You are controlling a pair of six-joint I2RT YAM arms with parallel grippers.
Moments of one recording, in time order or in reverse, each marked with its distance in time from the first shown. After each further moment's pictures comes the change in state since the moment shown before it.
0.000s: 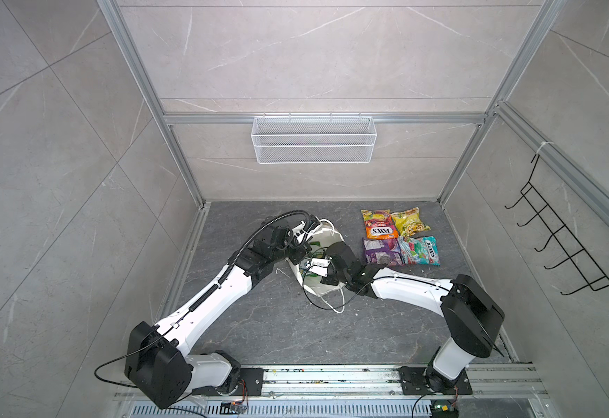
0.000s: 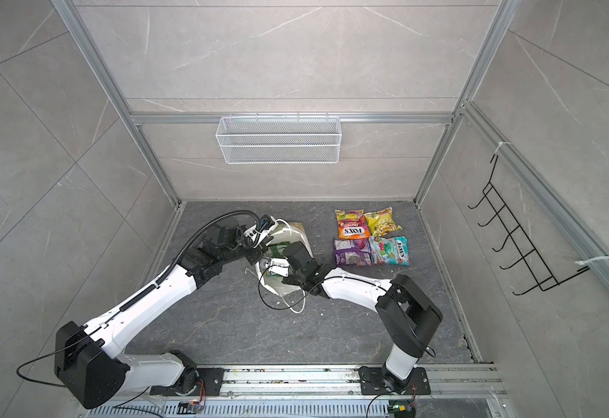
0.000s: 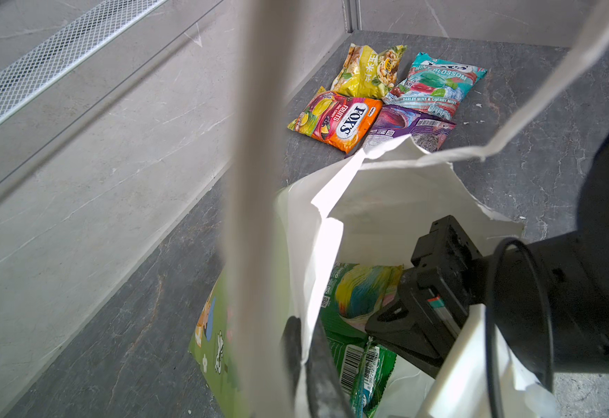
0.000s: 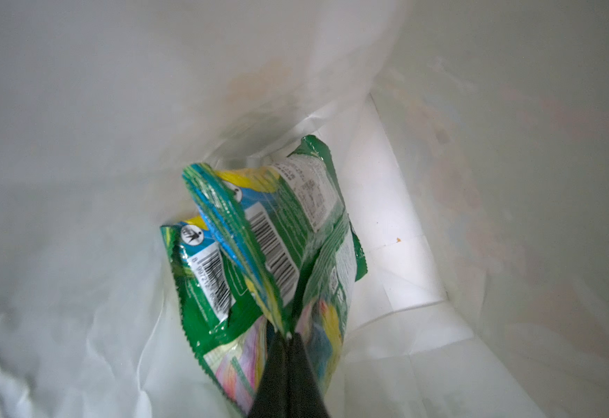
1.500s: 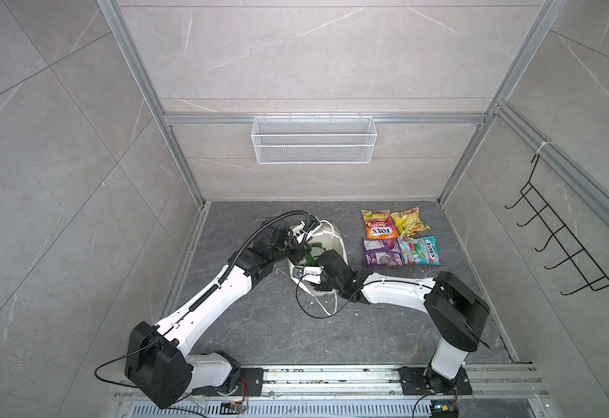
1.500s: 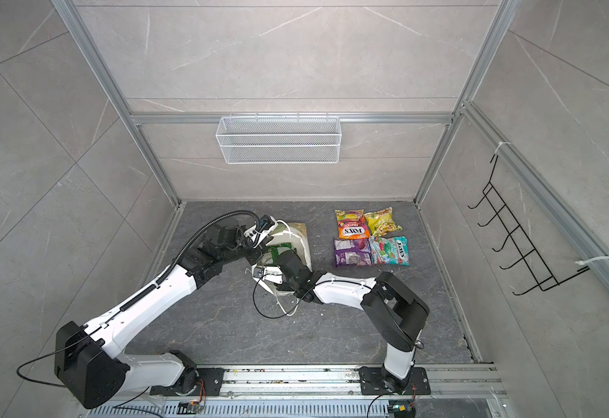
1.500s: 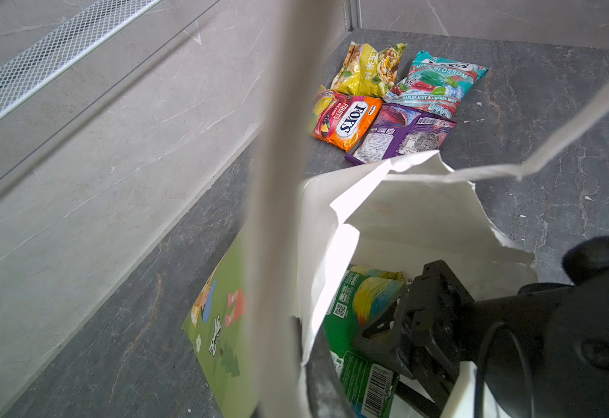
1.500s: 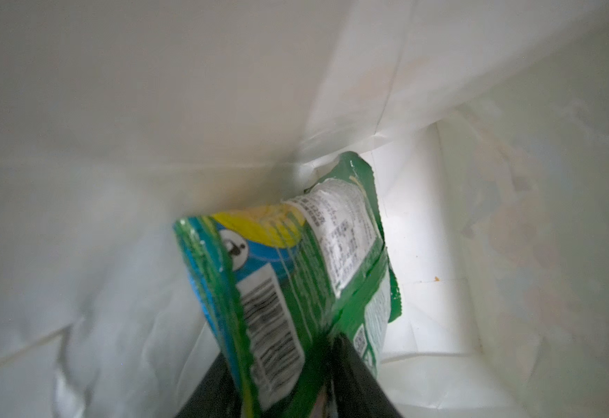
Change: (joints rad) left arm 0.000 0.000 -0.003 0.000 0.001 0.000; right arm 0.056 0.103 -0.008 0.116 0.056 -0.050
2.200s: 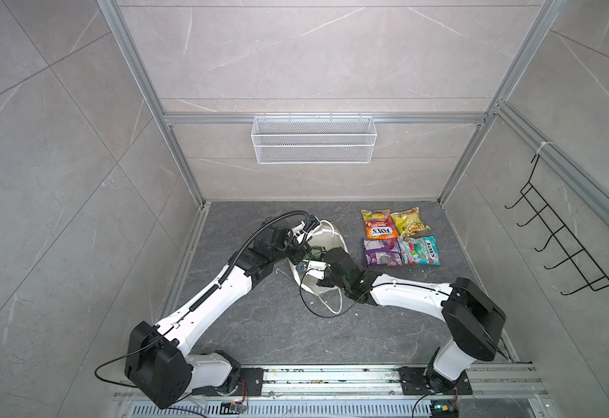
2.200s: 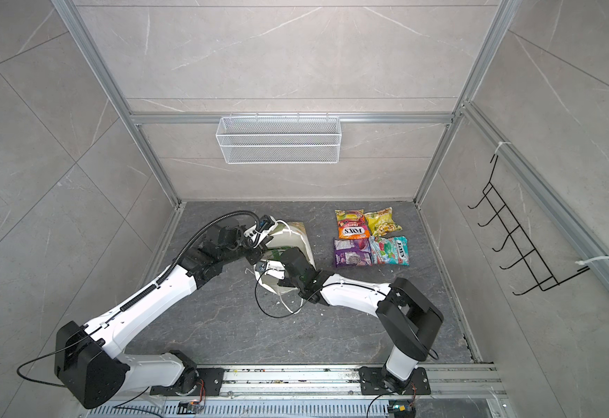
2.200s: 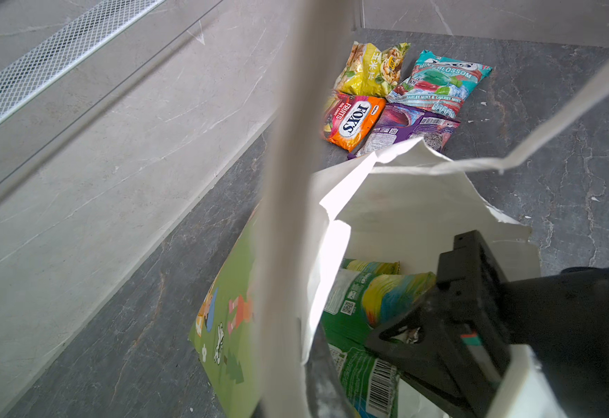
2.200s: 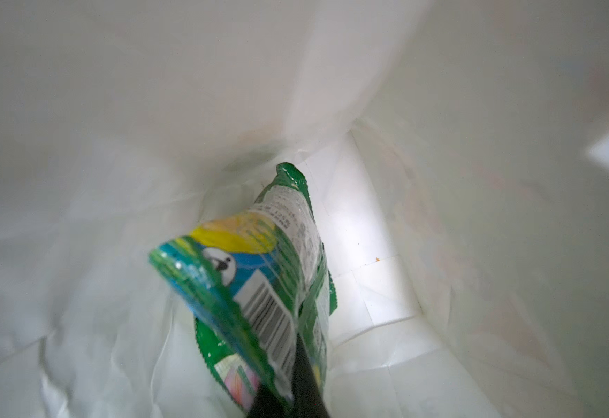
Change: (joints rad) left arm 0.000 0.000 -0.004 0.009 -0.017 0.000; right arm 0.000 -0.140 -0.043 0.005 0.020 0.058
